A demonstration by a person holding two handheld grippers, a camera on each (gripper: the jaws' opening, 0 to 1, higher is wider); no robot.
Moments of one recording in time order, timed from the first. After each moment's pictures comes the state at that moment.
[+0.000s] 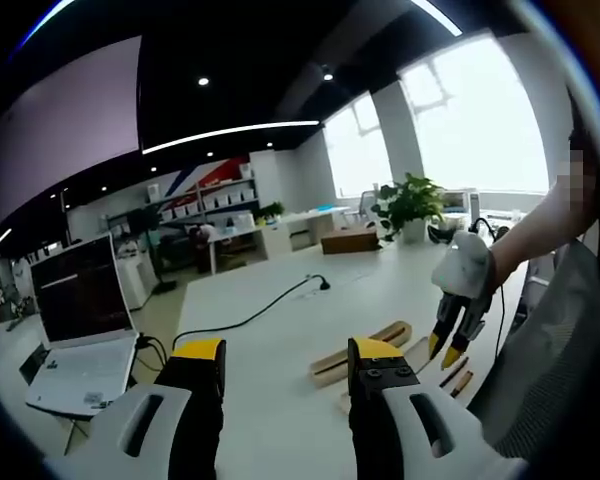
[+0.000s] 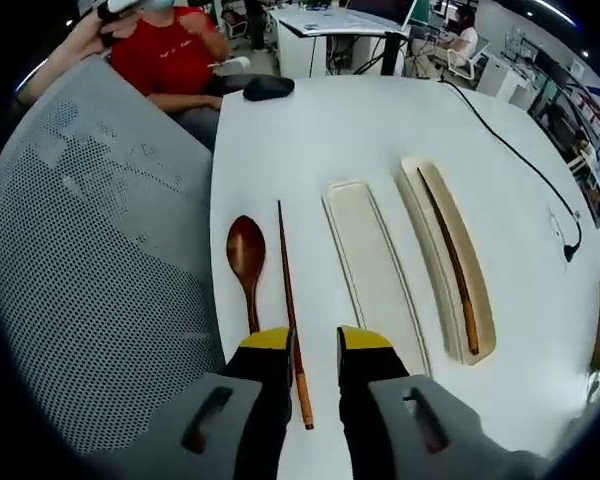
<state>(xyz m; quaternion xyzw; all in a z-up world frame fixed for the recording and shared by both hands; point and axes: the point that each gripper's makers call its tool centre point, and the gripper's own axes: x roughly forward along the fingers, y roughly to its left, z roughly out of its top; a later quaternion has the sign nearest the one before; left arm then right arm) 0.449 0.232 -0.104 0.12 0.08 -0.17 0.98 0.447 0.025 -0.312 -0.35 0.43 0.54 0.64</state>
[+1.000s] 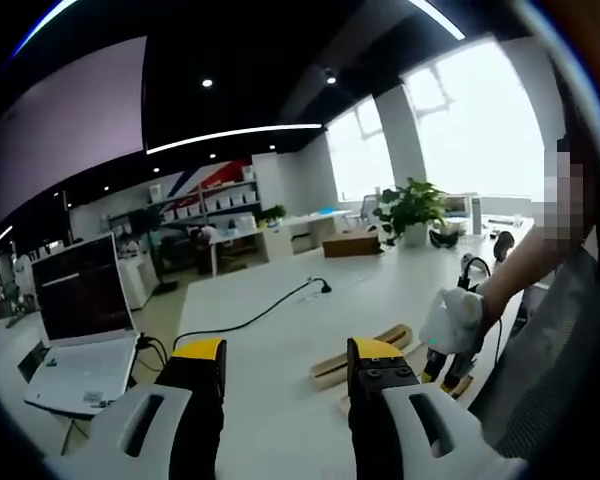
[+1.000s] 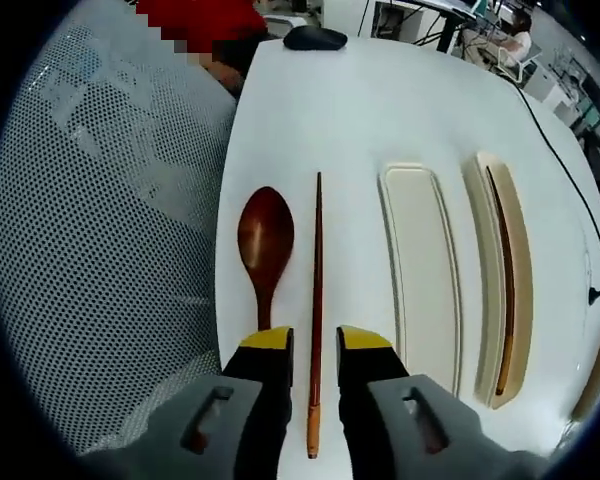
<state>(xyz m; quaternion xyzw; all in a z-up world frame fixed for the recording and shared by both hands) 0.449 0.236 -0.101 0.11 0.07 -0.16 0.98 0.428 0.043 -0.355 -0.41 0.44 0.57 0.56</state>
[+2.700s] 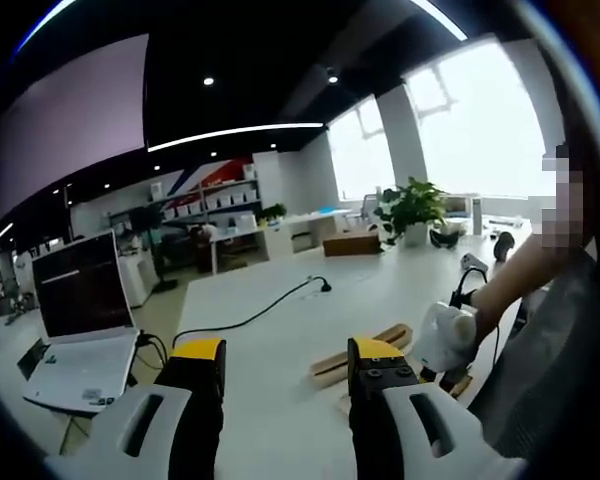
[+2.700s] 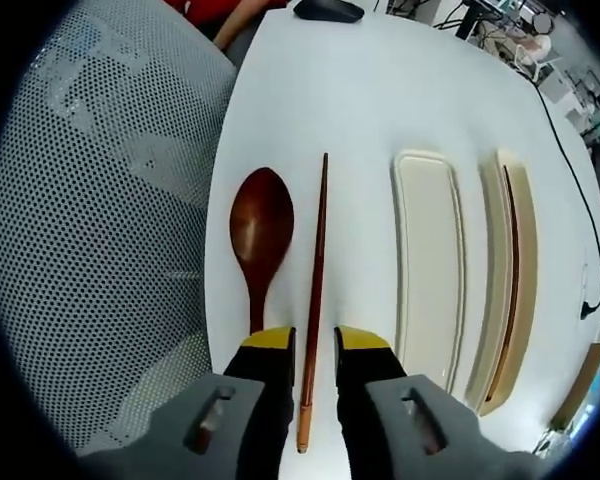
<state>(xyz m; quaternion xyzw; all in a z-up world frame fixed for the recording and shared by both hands) 0.449 0.235 -0.103 0.11 0.08 -0.16 0.98 0.434 0.043 -0.364 -0.46 0.45 0.54 0.53</state>
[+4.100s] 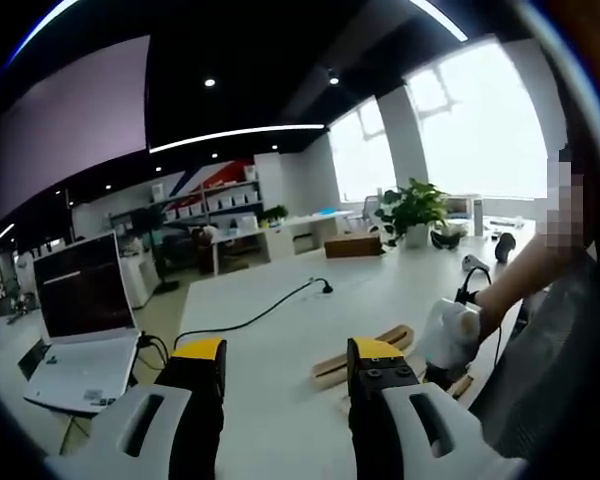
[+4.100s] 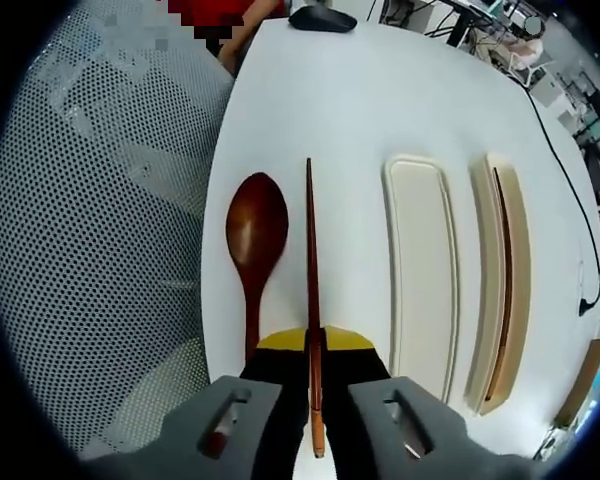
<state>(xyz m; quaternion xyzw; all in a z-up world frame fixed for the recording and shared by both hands) 0.449 0.237 -0.102 0.11 0.07 -0.16 0.98 0.437 0.043 -0.360 -0.45 0.44 0.55 0.55</state>
